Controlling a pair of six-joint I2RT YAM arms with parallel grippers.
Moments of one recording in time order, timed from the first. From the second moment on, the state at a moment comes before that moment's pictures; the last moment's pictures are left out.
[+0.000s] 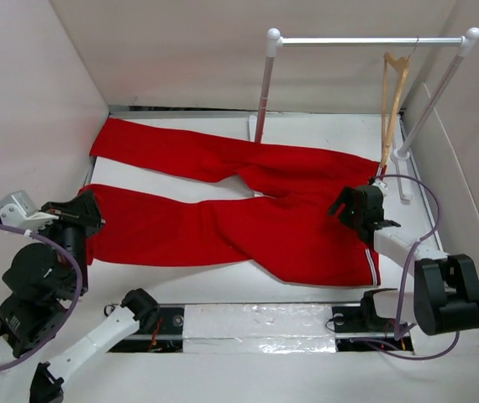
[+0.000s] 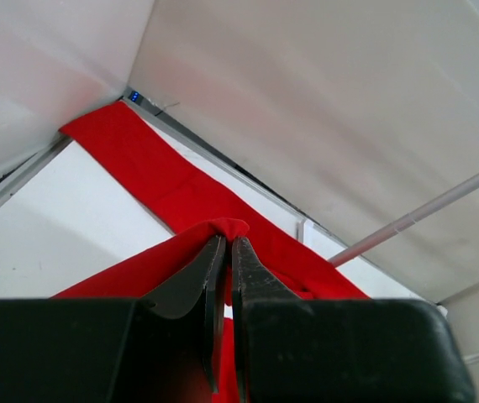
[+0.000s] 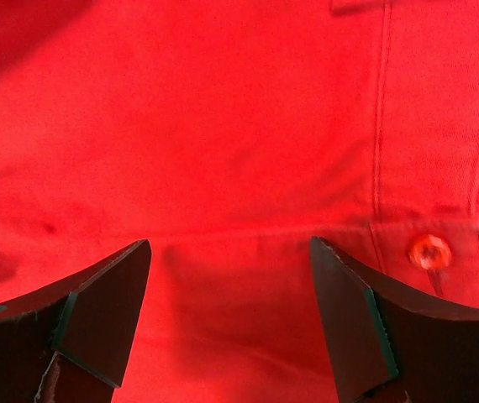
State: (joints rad) left arm -0.71 0.41 1.20 -0.71 -0.93 -0.51; right arm 0.12 1.24 0.47 0.05 0.15 0.61
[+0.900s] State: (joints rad) left arm -0.71 0.61 1.24 -0.45 -1.19 -0.29; right arm 0.00 1.19 0.41 0.11 0.05 0.58
